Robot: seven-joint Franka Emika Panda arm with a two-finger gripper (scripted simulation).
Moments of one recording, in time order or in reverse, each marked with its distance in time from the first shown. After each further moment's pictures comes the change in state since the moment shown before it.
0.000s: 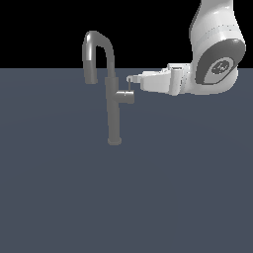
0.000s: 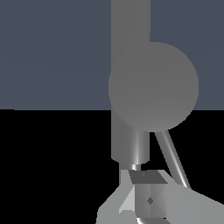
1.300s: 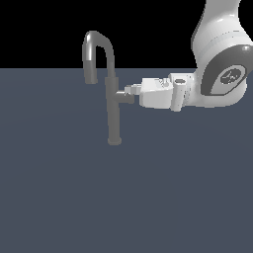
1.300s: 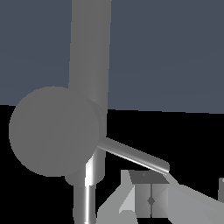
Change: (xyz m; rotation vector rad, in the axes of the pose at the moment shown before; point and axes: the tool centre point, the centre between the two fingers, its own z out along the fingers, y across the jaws) arm 0.023 0.049 0.000 -0.007 -0.007 -0.036
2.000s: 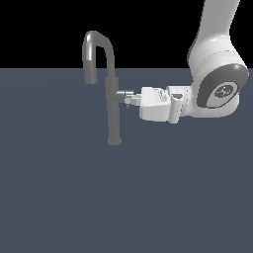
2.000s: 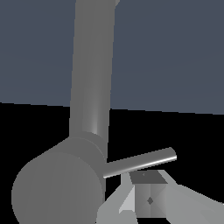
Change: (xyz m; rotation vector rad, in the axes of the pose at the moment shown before) arm 0.032 -0.002 0.000 -0.010 -0.010 -0.014
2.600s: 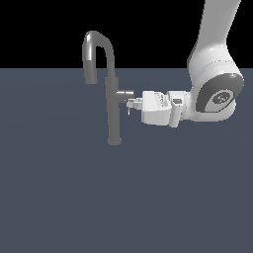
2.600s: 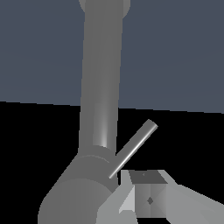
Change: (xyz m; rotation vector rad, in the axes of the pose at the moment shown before) arm 0.015 -0.010 -0.005 -0.007 -0.013 0.001
